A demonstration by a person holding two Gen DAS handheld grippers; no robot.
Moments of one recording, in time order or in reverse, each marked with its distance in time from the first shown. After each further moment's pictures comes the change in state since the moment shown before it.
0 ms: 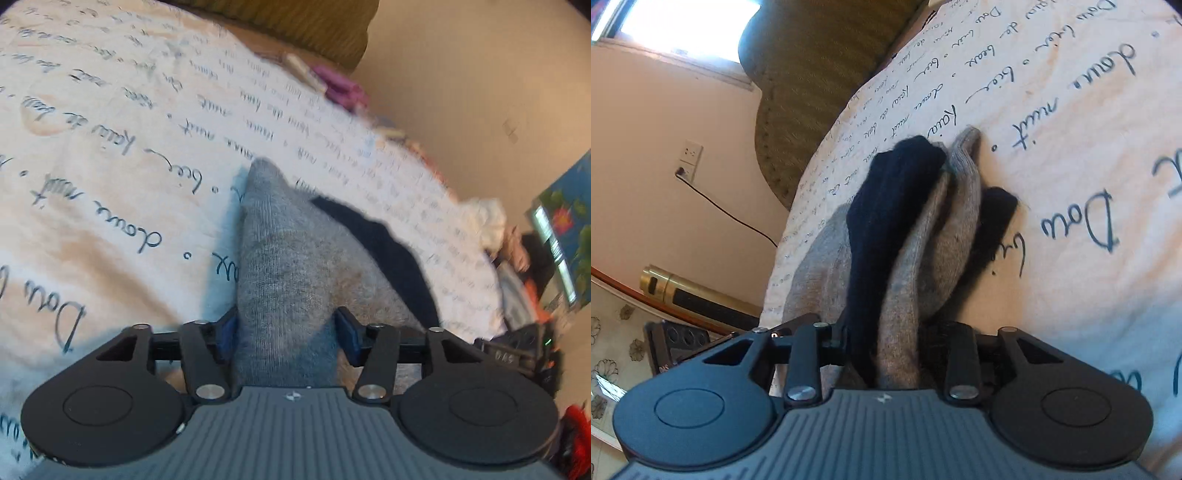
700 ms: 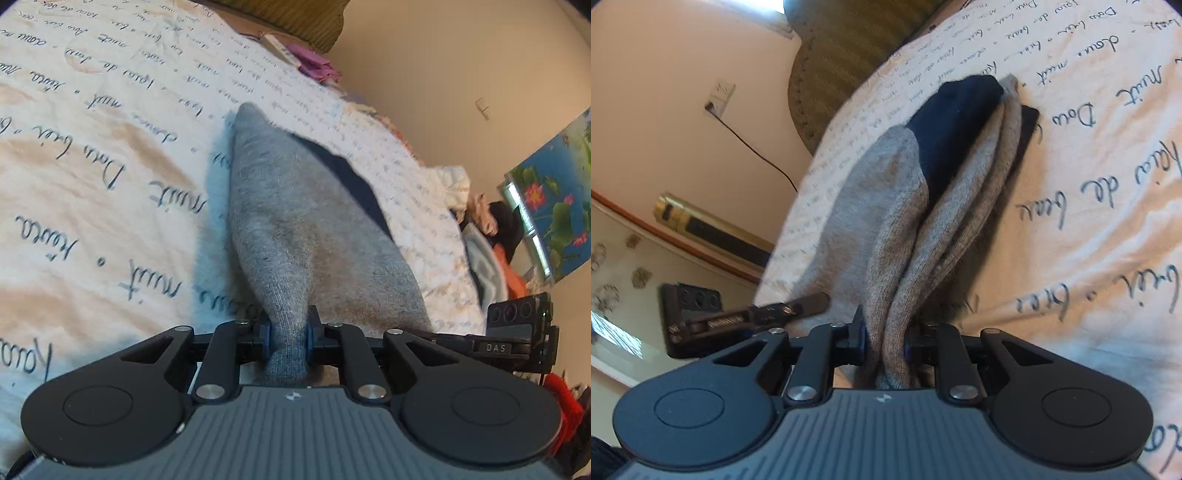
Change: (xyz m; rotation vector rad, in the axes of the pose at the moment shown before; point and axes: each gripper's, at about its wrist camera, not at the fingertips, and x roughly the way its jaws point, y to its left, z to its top) left arm -0.060 0.001 -0.075 0.036 0.109 -0.034; right arm -0.049 0.043 -0.074 -0.156 0.147 -0.060
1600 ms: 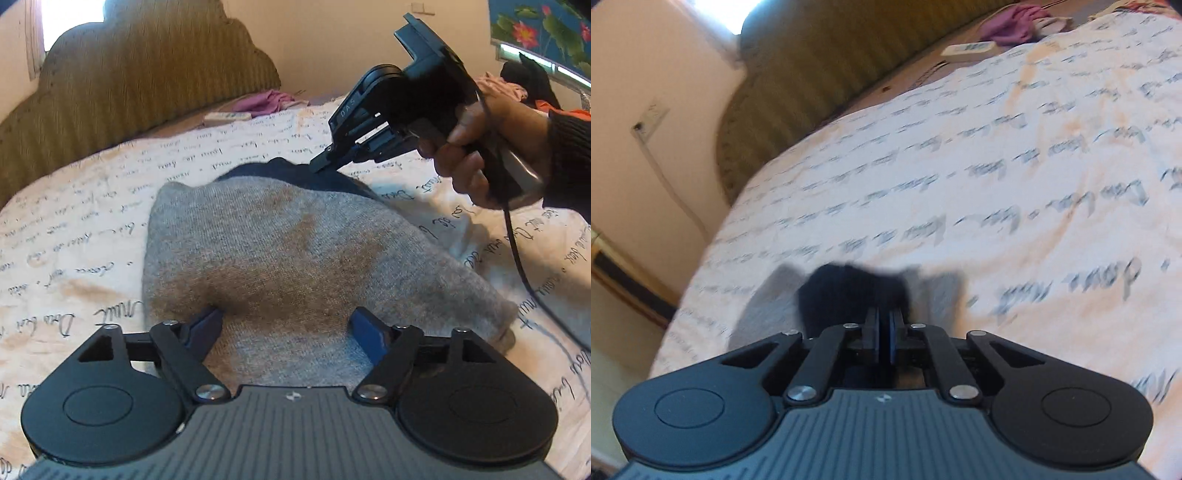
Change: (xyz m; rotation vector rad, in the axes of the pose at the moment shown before) left arm 0.072 -0.111 -0.054 0.657 -0.185 0.380; right arm 0.050 -0.025 0.154 -0.095 -0.176 -0.314
